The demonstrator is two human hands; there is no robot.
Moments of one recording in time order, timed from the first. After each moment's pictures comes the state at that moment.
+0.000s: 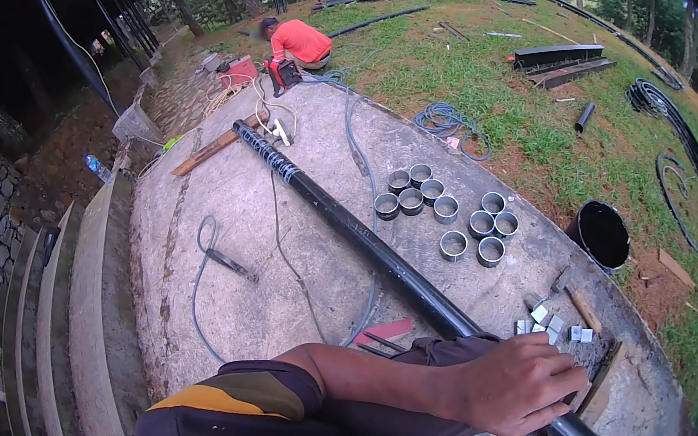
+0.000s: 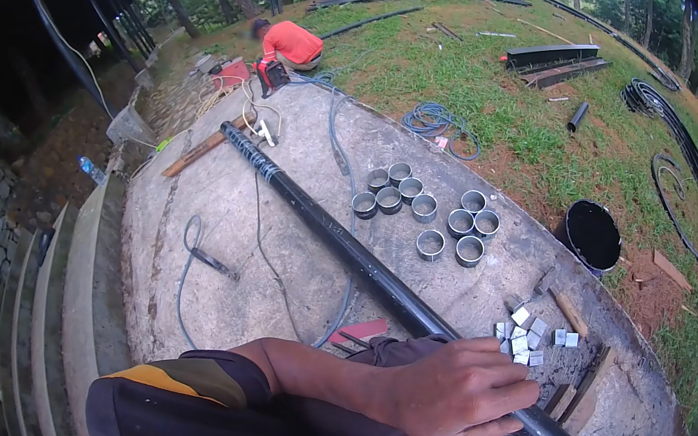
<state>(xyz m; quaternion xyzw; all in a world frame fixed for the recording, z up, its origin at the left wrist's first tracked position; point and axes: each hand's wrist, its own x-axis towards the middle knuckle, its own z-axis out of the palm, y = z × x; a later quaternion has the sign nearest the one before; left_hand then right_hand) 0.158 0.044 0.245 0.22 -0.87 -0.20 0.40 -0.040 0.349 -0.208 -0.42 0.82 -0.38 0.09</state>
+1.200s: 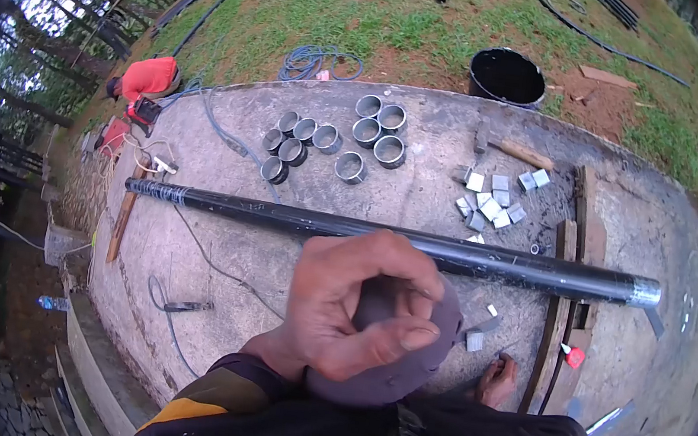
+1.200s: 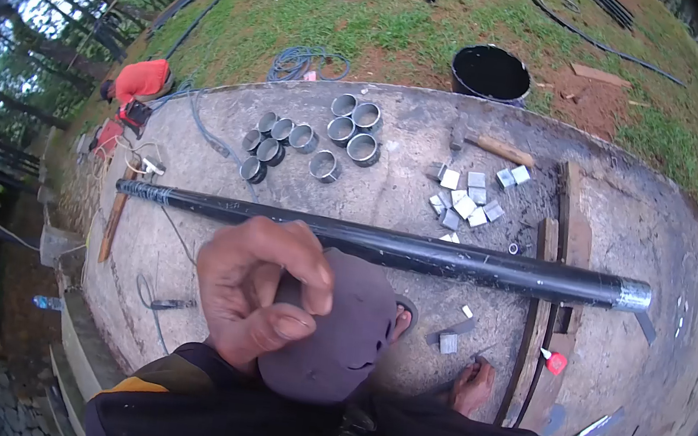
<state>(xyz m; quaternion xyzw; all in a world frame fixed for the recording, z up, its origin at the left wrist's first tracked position) 0.198 0.051 0.256 0.24 -0.67 -0.56 0.43 -0.010 0.326 -0.132 -0.32 0.88 -0.32 0.15</state>
